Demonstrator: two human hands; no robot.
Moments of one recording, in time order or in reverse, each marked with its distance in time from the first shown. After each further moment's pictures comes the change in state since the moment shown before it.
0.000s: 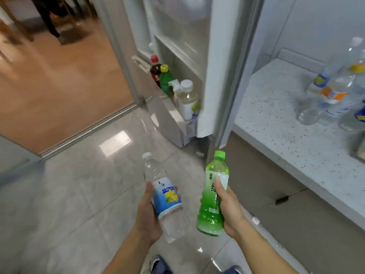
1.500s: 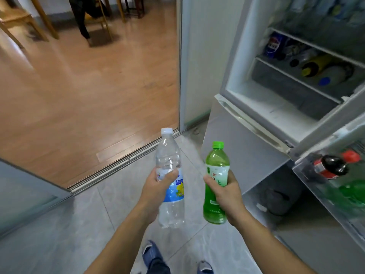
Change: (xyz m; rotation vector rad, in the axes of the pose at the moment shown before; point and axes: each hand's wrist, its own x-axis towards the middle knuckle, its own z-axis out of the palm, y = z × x) left_hand 0.232 0.609 -0.174 0.462 0.086 0.336; right_hand 0.358 -0.024 0.579 -0.428 0.114 -0.258
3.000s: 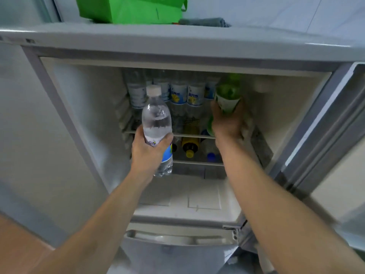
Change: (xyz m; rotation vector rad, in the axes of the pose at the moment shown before) left_hand 0.345 0.271 0.473 0.254 -0.705 0.670; right_hand 0.381 -0.353 -0.269 0.141 1.301 -0.630
